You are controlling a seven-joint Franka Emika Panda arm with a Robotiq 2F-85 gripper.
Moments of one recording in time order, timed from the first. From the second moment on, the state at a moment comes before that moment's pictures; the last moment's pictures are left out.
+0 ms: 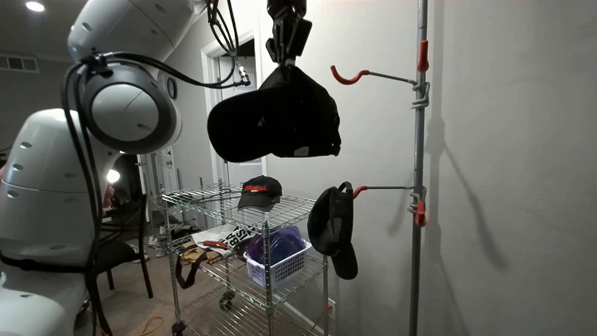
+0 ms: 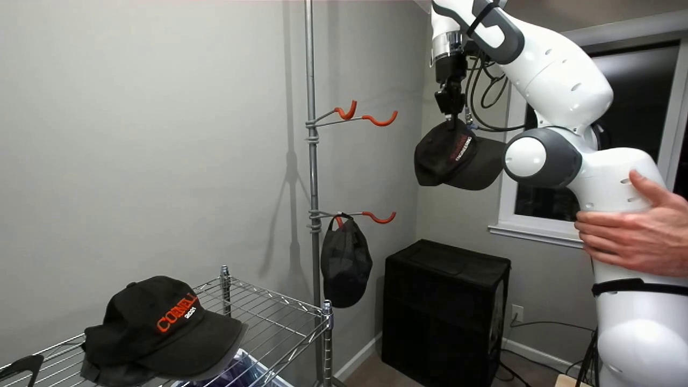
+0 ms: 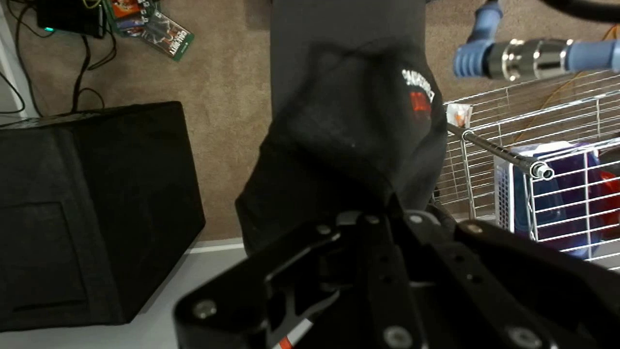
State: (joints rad) arm -0.17 0.31 -0.07 -0.37 -0.05 0.61 -0.22
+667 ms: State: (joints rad) arm -0.24 0.30 -0.08 -0.39 0.01 0.58 -0.13
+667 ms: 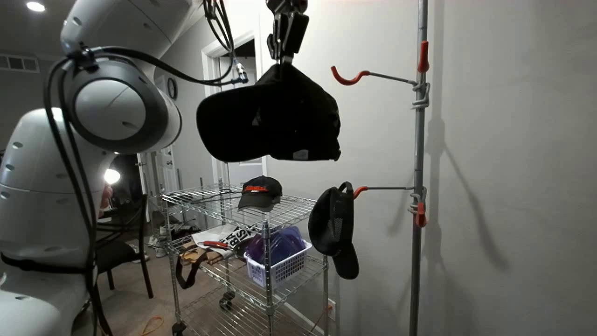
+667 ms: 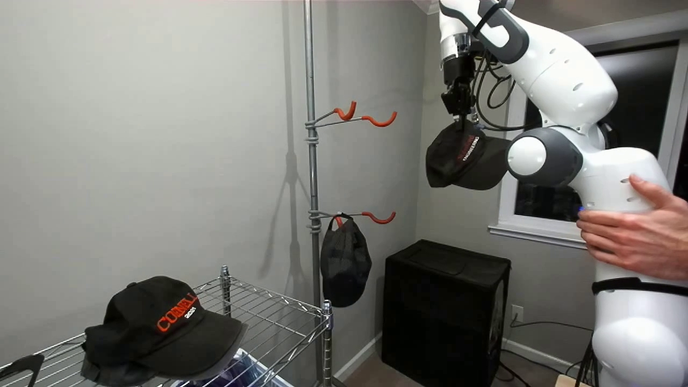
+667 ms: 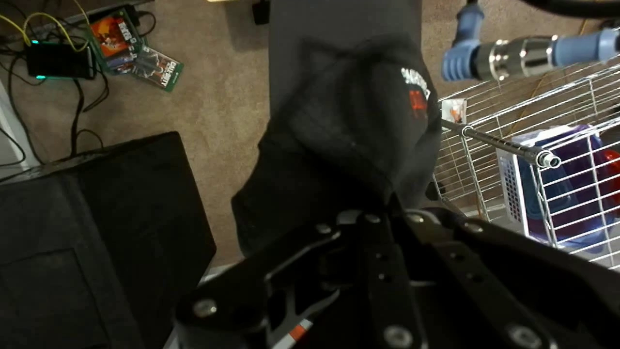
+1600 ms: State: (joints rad) arm -0.27 0.34 -0.06 -0.71 0.07 0.58 -0.13
